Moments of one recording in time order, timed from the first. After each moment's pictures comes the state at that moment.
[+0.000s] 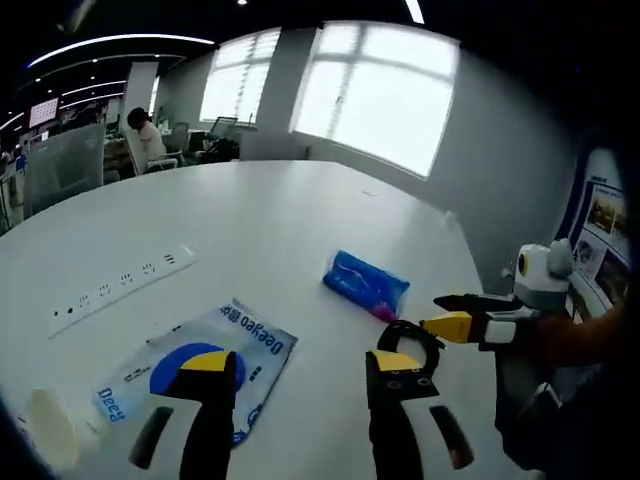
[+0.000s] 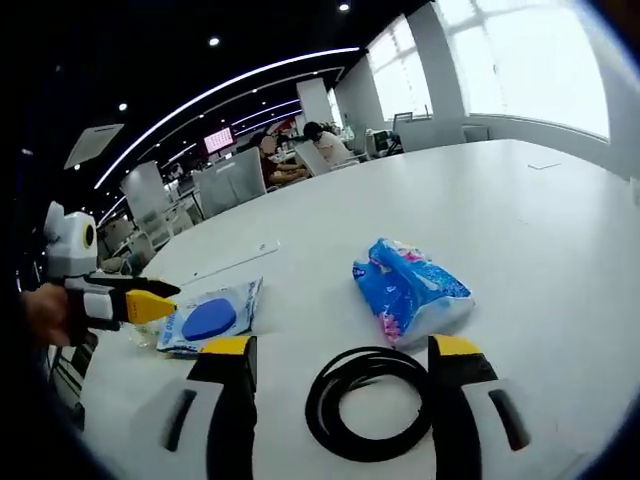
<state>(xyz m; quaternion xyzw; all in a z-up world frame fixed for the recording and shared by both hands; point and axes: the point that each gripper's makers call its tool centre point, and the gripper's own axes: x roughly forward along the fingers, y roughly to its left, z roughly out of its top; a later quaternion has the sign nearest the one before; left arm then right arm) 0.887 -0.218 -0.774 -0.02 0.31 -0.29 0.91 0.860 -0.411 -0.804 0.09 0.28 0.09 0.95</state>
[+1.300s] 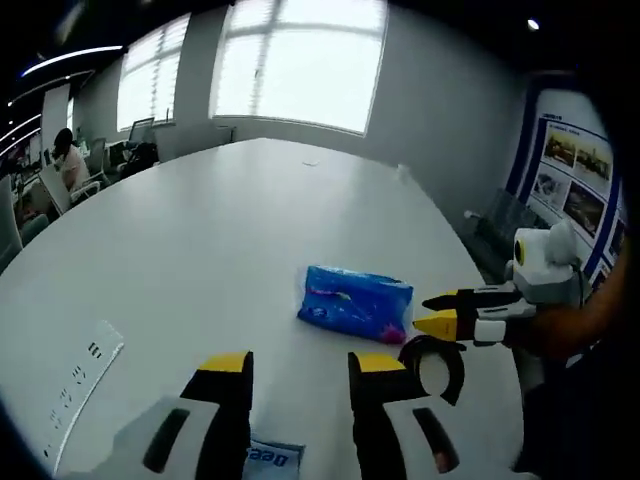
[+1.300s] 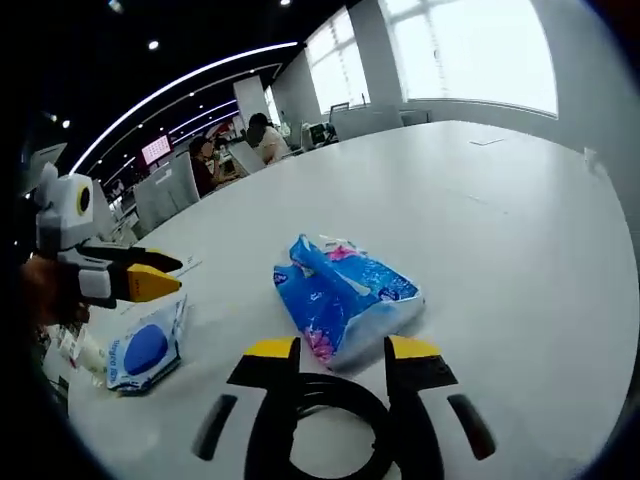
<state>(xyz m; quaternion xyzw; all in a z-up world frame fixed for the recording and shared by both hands) 0.971 -0.300 -0.797 0.08 0.32 -0.42 0.84 0.892 -0.451 -0.835 0.12 0.30 -0.03 0.95</state>
